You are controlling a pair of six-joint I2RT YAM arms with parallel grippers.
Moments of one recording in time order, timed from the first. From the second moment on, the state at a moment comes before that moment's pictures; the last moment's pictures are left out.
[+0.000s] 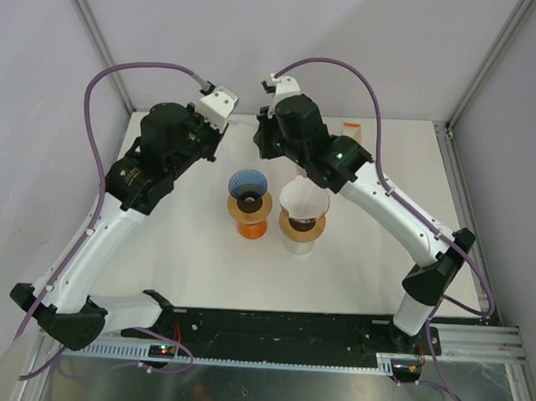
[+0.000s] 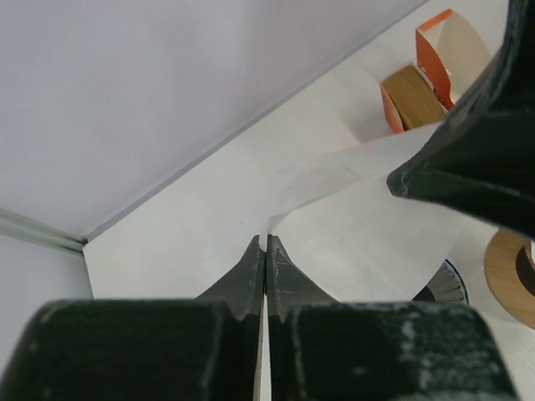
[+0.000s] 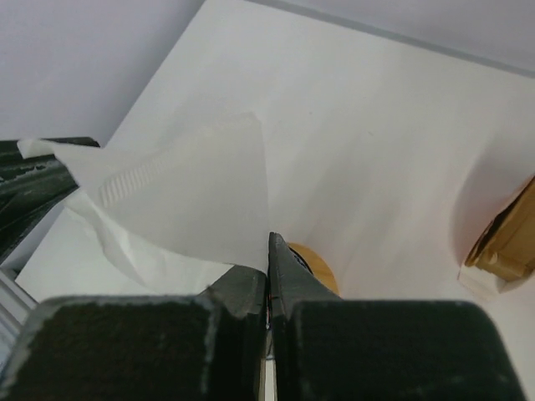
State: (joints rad) left arm -0.56 1.20 1.53 -0.57 -0.16 0.30; right arm 0.90 1.73 1.97 -0.56 0.23 0.33
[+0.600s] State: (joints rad) left arm -0.56 1.16 1.49 -0.85 0.09 0.29; right arm 0.80 1.82 2.12 -0.94 -0.18 0.30
